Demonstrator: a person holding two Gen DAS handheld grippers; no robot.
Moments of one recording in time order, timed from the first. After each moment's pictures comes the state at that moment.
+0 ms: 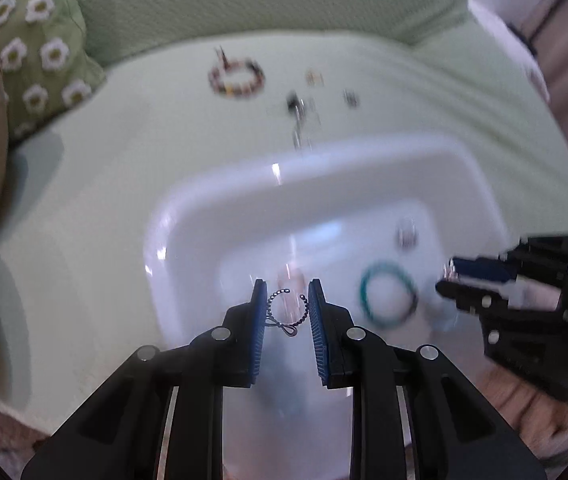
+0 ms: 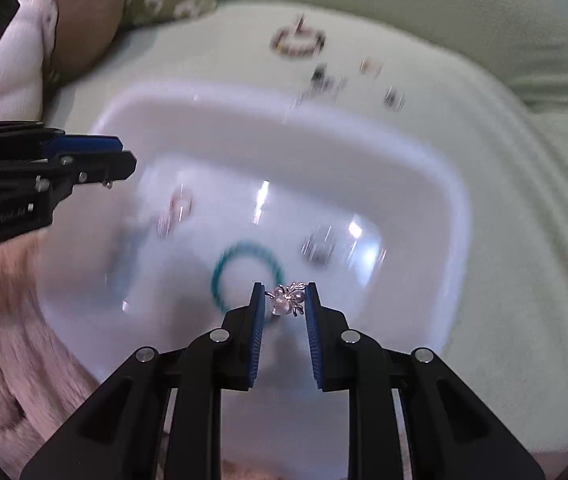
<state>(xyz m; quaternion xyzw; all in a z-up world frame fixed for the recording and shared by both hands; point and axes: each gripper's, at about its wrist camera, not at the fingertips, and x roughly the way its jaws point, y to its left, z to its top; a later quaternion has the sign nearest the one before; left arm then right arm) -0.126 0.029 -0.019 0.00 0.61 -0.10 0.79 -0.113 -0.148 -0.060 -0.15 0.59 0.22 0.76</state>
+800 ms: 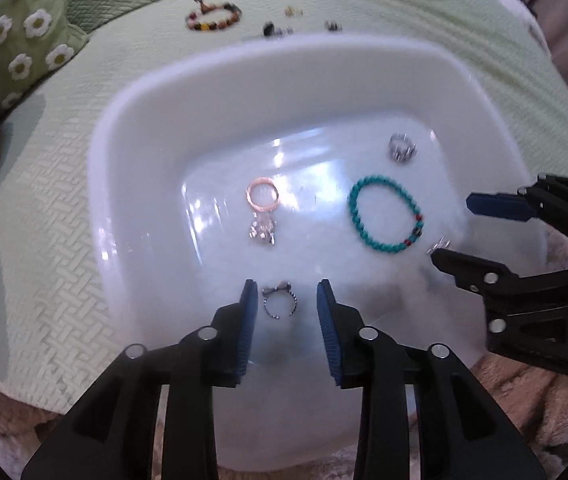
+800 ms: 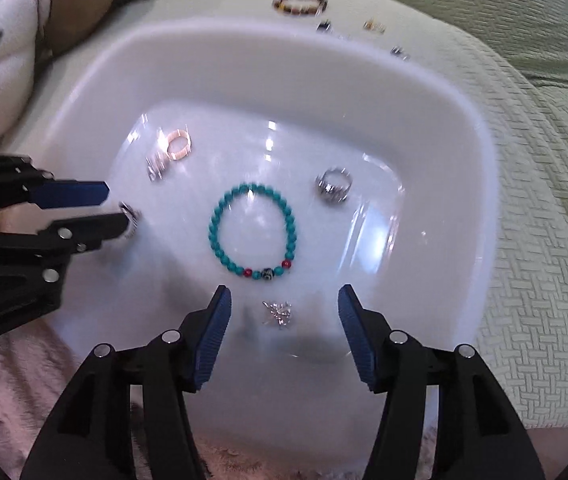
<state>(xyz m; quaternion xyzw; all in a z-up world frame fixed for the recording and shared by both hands) -0.159 0.018 -0.041 0.01 0.63 -0.11 0.77 -0.131 -0.151 -0.066 -0.14 0.58 0.21 0.78</state>
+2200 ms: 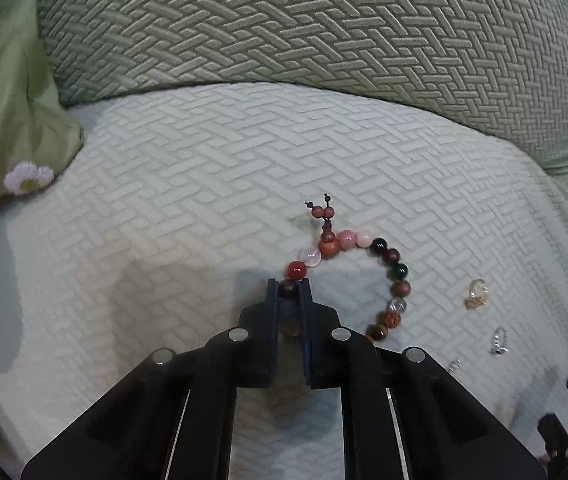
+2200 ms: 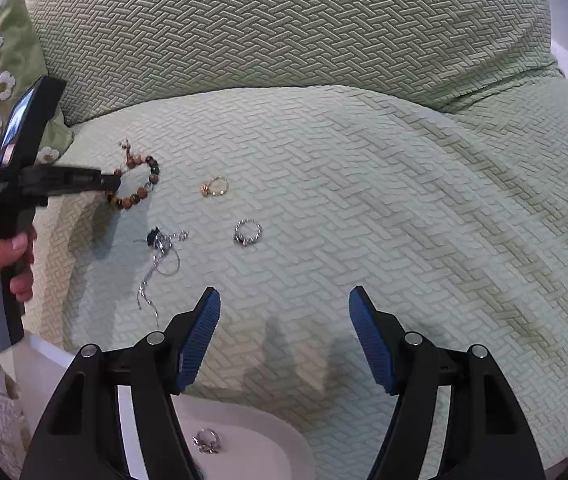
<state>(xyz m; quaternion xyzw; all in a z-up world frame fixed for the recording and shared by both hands) 0.140 0.089 -0.097 -0.09 0.63 0.02 0.77 0.065 -0.187 -0.034 -0.02 0.55 0.09 0.83</state>
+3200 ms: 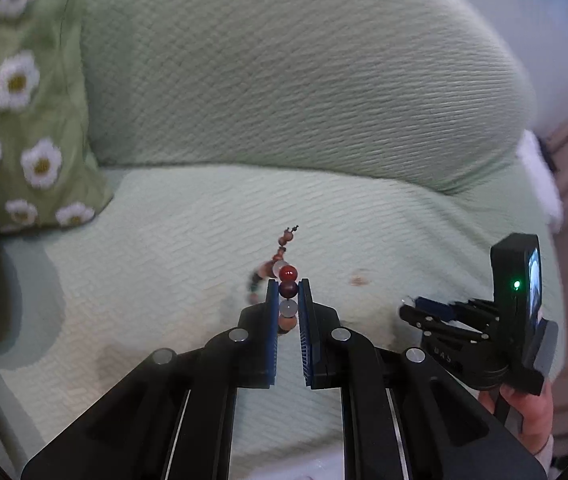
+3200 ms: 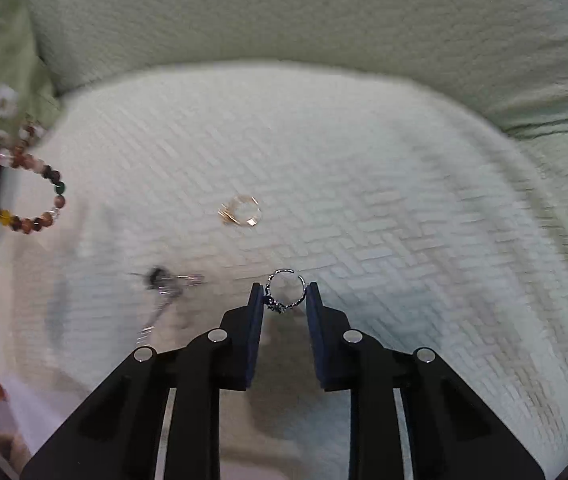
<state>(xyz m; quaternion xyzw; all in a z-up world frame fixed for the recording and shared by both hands) 0.069 0.103 0.029 -0.12 0.52 -0.08 0.84 0.104 -0.147 -0.036 -0.07 0.57 0.13 0.81</state>
